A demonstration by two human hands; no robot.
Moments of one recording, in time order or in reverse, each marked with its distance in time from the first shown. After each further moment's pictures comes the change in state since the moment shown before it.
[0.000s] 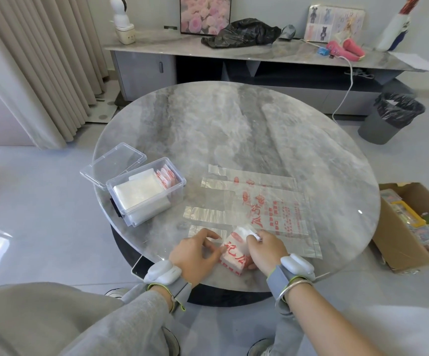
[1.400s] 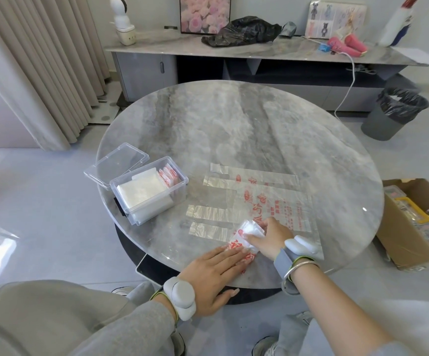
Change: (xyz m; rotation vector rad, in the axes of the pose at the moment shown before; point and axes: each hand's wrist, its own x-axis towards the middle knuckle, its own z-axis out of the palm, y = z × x) left_hand -0.021 -0.024 0.020 0.505 -0.219 0.844; right_hand 0.023 0.003 -0.015 -0.260 -0.013 -0.090
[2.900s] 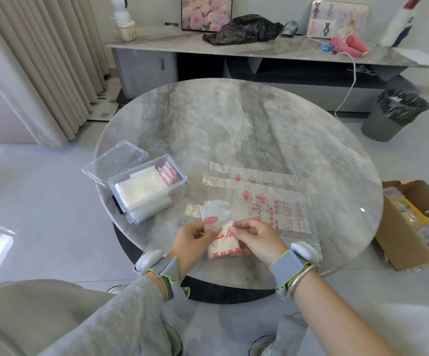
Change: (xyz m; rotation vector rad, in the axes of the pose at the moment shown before) left_hand 0.029 -0.014 -0.047 -1.297 0.476 -1.012; right_hand -0.028 -0.030 0.003 0.833 -0.175 -0.059
